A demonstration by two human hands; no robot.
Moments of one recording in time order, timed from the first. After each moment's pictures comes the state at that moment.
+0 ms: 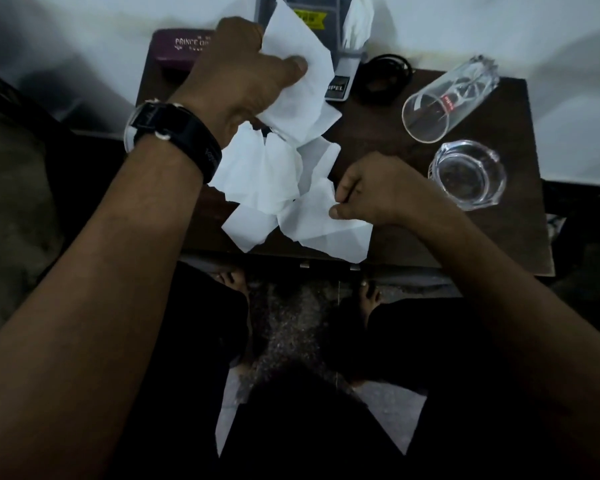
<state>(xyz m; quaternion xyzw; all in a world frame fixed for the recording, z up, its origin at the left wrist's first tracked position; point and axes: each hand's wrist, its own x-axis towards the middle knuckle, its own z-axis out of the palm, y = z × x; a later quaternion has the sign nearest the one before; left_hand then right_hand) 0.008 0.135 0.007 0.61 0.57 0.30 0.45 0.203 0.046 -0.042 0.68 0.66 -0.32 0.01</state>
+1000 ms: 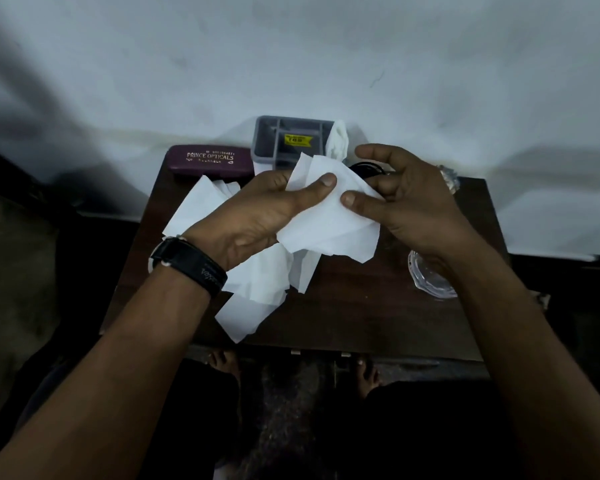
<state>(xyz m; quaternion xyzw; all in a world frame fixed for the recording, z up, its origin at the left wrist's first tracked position) 0.035 0.114 0.027 0.47 0.47 0.26 0.70 0.233 0.079 0.027 0.60 0.52 -0.44 -0.41</state>
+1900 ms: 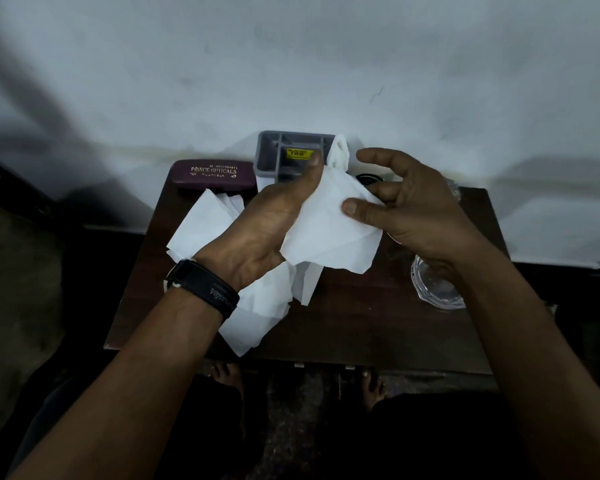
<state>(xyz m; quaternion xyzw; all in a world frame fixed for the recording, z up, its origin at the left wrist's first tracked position) 0.045 0.119 0.019 0.36 0.45 0.32 0.75 0.233 0.083 0.037 0.59 0.52 -0.45 -0.41</state>
